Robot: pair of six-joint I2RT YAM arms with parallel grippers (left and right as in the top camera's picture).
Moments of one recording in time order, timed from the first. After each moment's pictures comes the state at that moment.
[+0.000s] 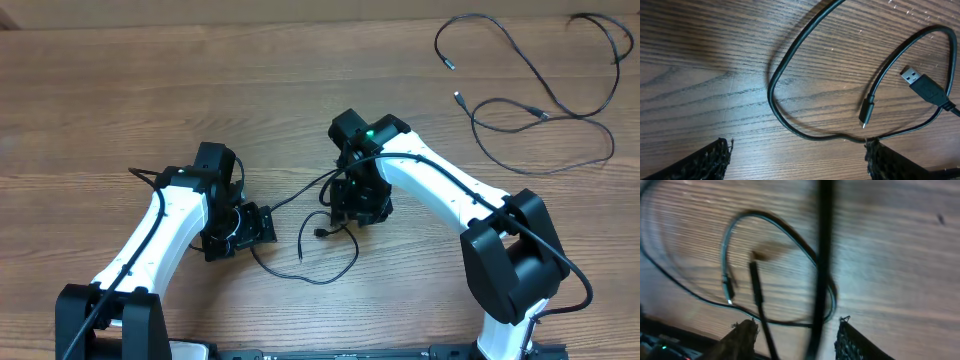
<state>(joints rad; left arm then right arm) -0.14 1.53 0.93 -1.02 0.29 -0.38 0.60 1.96 1.46 -1.16 -0.33 0.48</state>
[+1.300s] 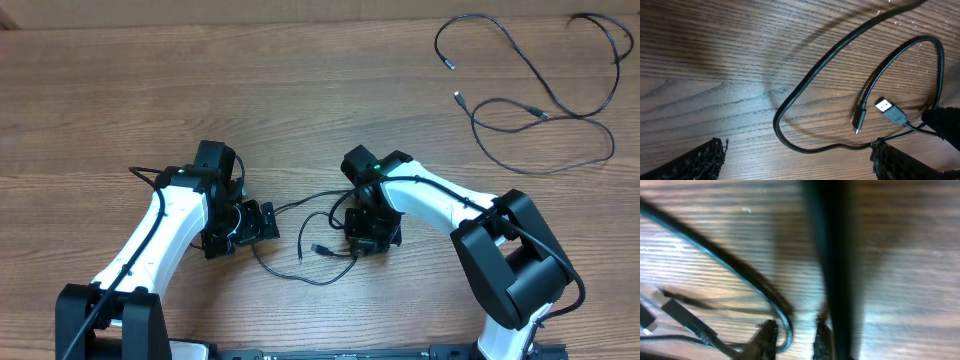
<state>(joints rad) -0.14 1.53 0.93 -0.99 0.30 -0.38 0.61 1.93 1.16 -0.93 -0.35 0.62</state>
